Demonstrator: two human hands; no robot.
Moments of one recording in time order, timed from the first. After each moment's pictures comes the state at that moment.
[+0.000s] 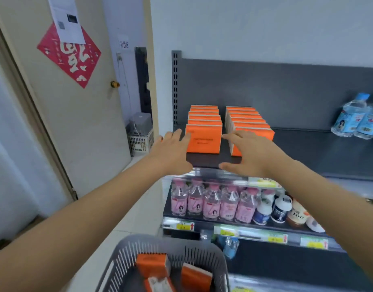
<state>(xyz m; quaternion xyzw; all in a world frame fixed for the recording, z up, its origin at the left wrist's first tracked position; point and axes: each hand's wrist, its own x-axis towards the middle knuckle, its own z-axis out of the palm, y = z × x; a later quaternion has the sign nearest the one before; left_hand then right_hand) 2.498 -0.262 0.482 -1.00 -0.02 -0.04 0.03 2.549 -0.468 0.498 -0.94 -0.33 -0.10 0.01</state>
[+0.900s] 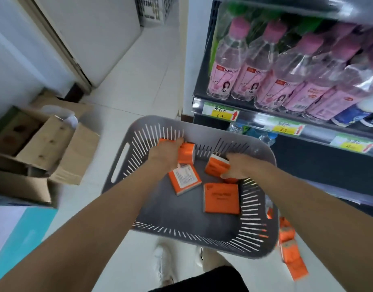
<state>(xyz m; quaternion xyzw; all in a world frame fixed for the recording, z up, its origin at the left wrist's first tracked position) 2.434 -0.194 0.096 -0.95 -0.14 0.25 -0.12 2.514 -0.391 0.113 -0.89 -0.22 0.39 -0.04</state>
